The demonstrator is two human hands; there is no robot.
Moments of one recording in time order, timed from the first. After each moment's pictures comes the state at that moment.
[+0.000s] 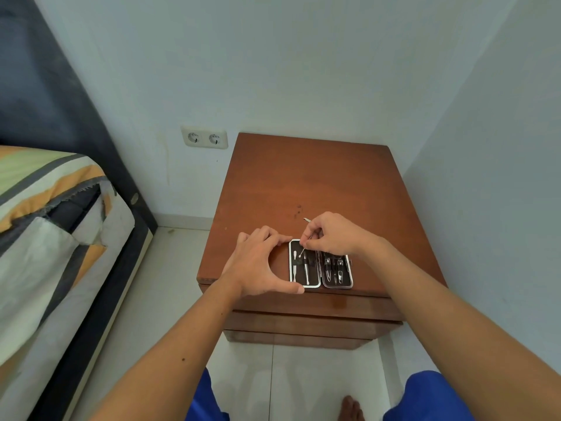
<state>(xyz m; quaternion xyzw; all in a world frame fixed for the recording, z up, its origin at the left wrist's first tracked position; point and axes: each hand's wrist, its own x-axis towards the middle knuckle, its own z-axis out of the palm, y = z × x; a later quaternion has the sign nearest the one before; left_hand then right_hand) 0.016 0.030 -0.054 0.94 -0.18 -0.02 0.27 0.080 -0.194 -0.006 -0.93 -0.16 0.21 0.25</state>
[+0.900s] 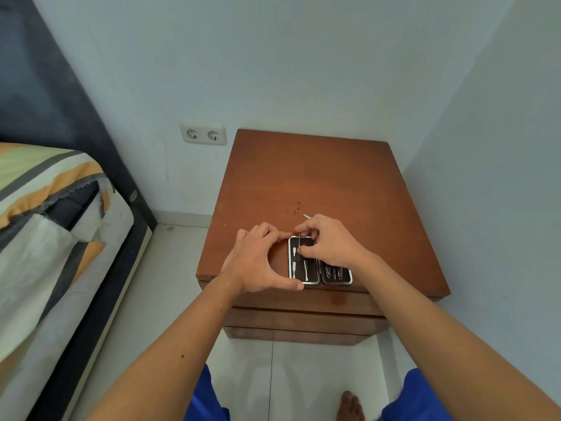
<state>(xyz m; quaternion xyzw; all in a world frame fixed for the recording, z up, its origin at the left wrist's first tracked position) 0.019 0.030 -0.060 0.95 -0.18 -0.03 0.27 0.058 -0.186 -0.035 -0.94 -0.12 0.10 0.32</state>
